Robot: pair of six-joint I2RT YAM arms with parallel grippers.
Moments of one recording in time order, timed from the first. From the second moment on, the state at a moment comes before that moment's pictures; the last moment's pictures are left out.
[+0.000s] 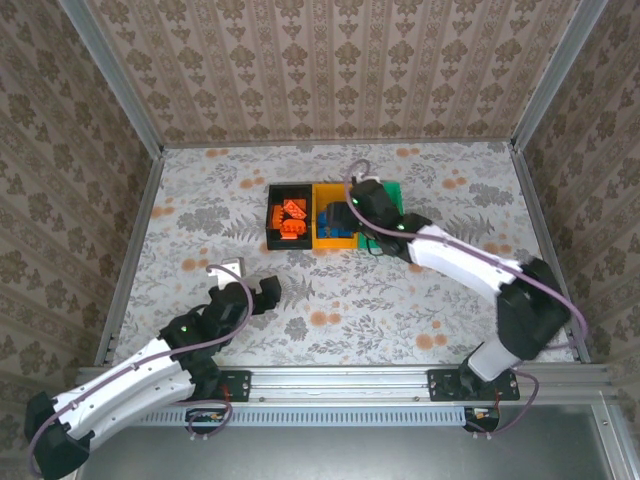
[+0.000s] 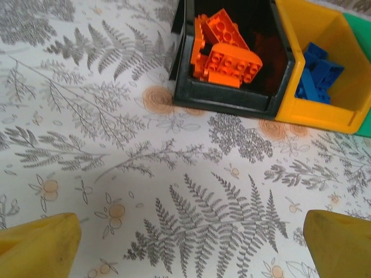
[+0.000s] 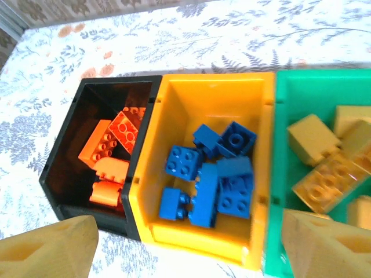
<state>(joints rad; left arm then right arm) -0.92 0.56 0.35 -0.44 -0.53 -0.74 0.65 1.50 1.09 -0.21 0.24 0.52</state>
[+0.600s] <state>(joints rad) -0.26 0.96 0.45 -0.04 -0.74 -0.28 0.61 1.09 0.71 -0.16 0.52 0.55</state>
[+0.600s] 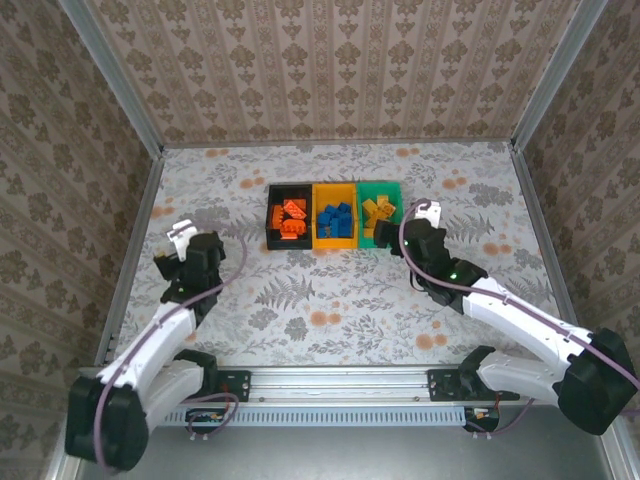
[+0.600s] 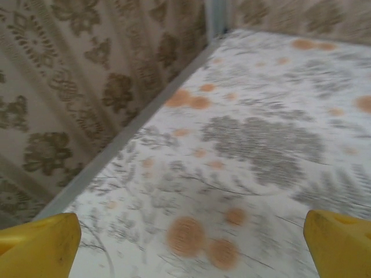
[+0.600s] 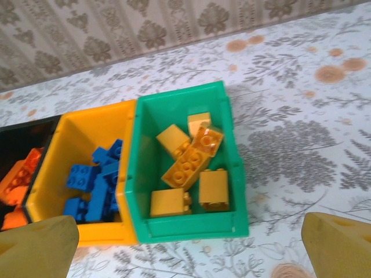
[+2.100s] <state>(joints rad) -0.06 1.54 0.38 0.80 -0.25 0.07 0.04 1.53 0.39 0.72 0.27 0.08</state>
